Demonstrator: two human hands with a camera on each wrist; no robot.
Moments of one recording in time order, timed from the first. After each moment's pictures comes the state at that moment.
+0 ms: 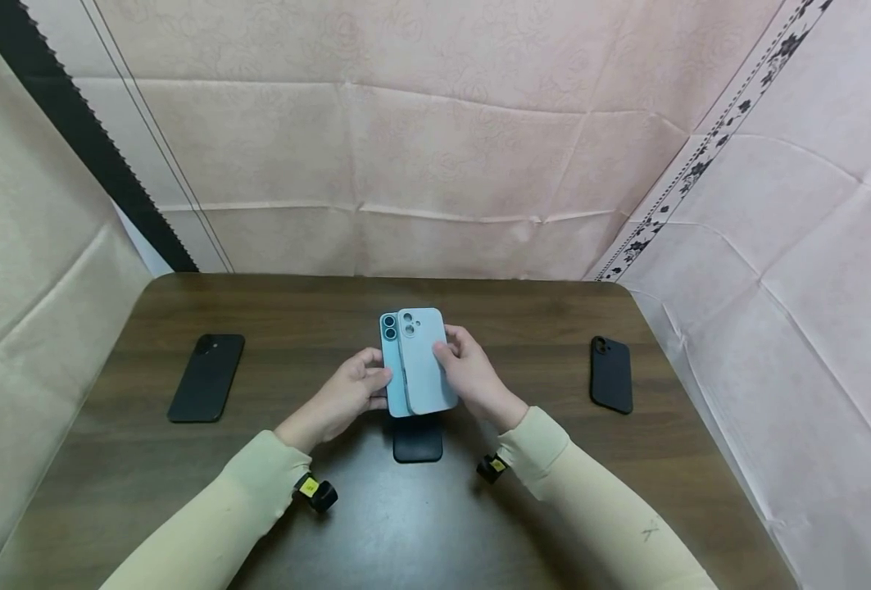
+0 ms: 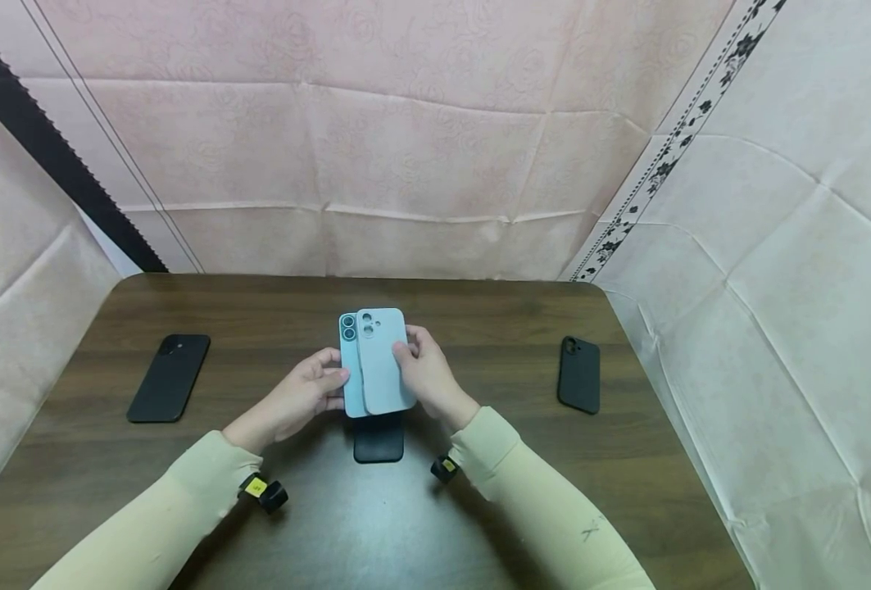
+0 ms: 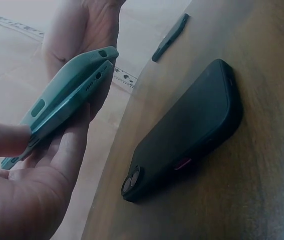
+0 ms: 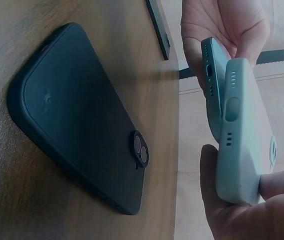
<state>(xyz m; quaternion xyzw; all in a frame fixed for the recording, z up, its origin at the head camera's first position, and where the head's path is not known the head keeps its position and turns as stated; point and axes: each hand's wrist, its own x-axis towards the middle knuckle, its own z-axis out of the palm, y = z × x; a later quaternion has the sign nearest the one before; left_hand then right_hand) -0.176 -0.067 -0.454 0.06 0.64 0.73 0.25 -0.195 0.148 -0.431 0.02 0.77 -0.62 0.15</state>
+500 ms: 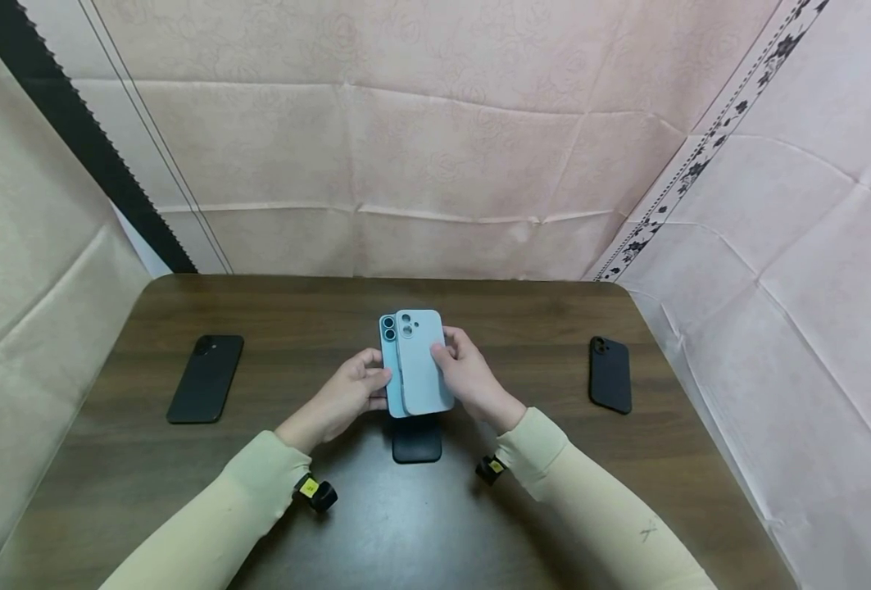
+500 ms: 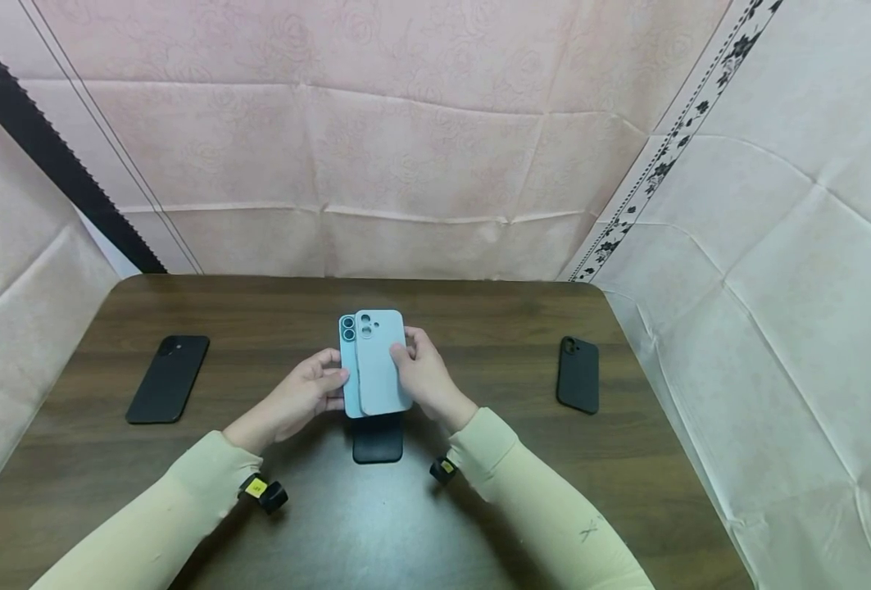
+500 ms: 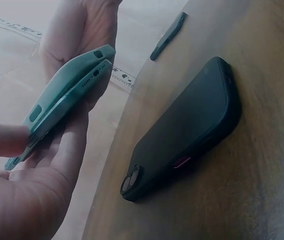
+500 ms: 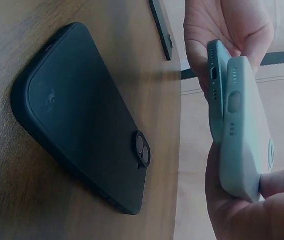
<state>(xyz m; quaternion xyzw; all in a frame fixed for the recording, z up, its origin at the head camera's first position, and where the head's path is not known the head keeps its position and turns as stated) -0.175 -0.066 -0.454 0.07 0.64 0.73 0.24 -0.194 0.147 -0.432 0.02 0.78 -0.61 0.16</state>
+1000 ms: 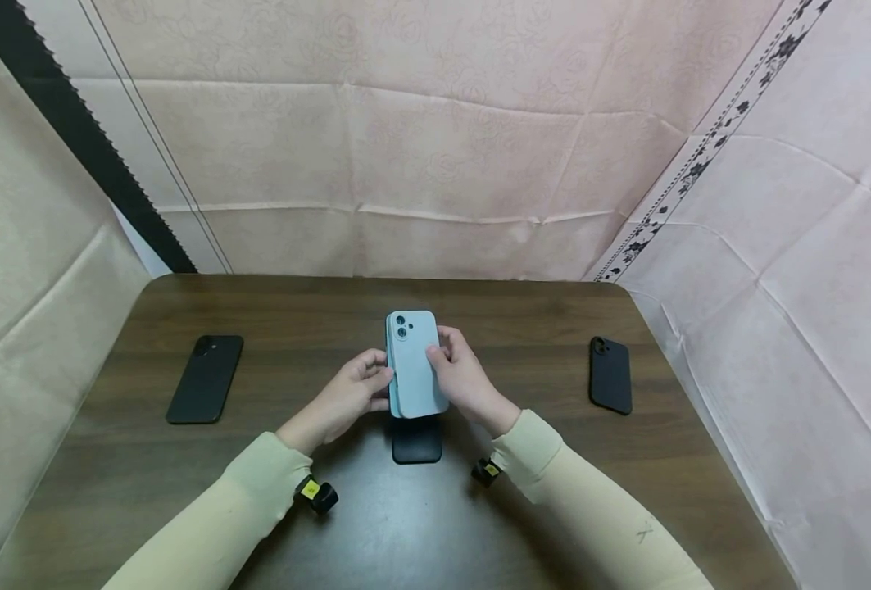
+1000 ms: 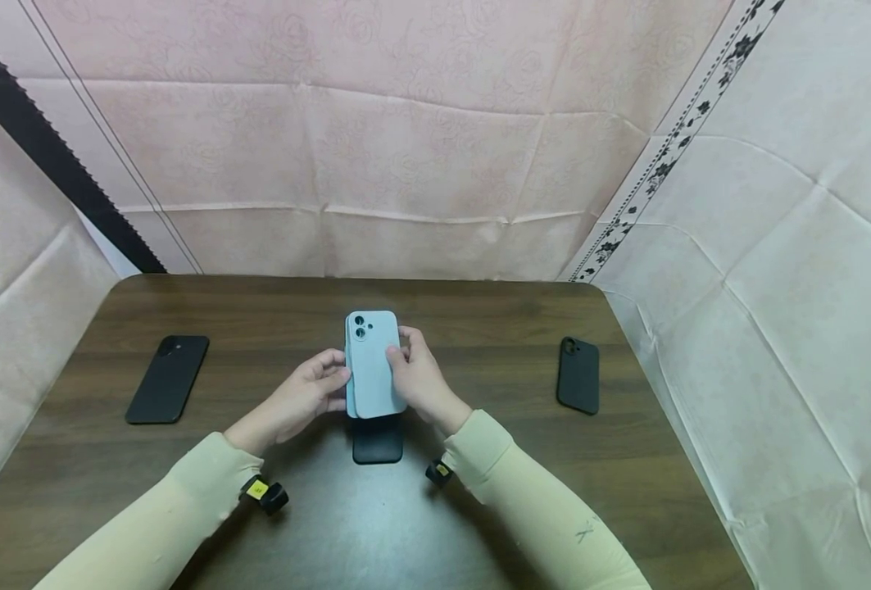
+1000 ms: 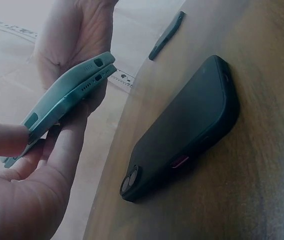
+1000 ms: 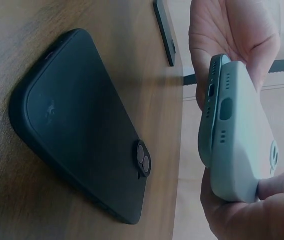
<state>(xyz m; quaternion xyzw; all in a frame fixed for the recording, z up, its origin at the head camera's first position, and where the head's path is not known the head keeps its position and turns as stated) -0.174 -0.065 -0.453 0.07 0.64 0.72 0.24 -0.190 0.139 -0.433 0.00 0.81 -0.58 0.13</state>
